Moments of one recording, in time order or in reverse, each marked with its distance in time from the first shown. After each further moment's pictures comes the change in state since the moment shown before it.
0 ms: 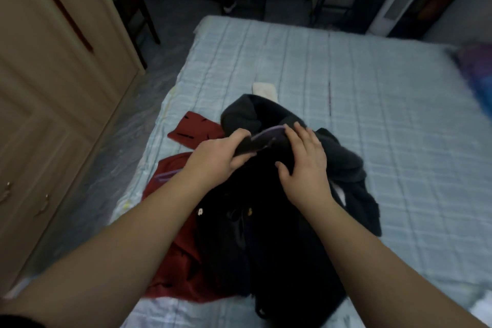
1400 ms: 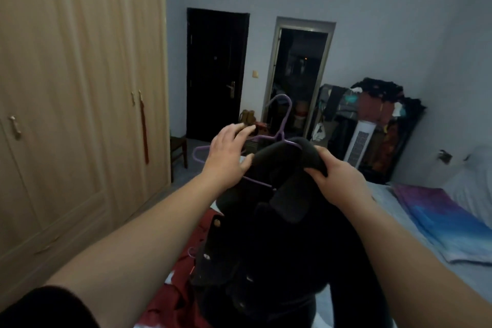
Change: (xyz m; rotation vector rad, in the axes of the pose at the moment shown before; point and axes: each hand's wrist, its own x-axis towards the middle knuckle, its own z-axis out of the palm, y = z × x) left_hand -0.189 0.306 -0.196 0.209 0.618 0.041; right_hand -0.195 -0.087 -0.378 -0.194 0.235 -0.238
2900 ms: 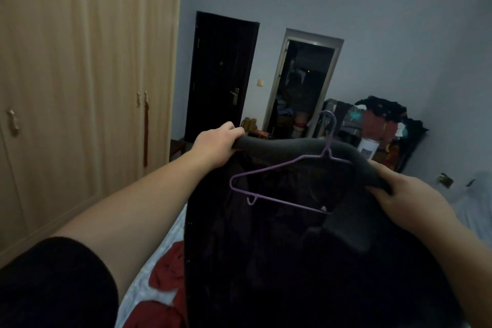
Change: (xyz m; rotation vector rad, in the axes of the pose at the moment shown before) left_hand 0.071 -0.127 -0.042 0.199 -0.163 0.022; right_hand 0.021 -0.036 -0.043 -0.260 -0.083 0.094
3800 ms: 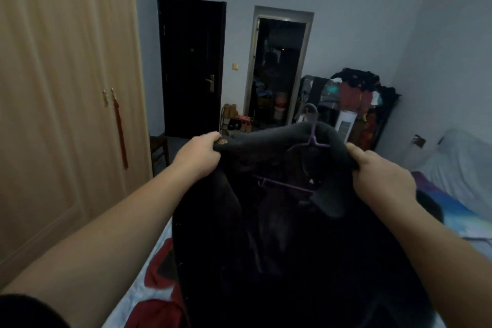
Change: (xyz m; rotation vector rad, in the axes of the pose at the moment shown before) left_hand -0.021 0.034 0.024 -0.358 -0.123 -0.224; right_hand 0.000 0.020 0.050 -0.198 0.144 0.179
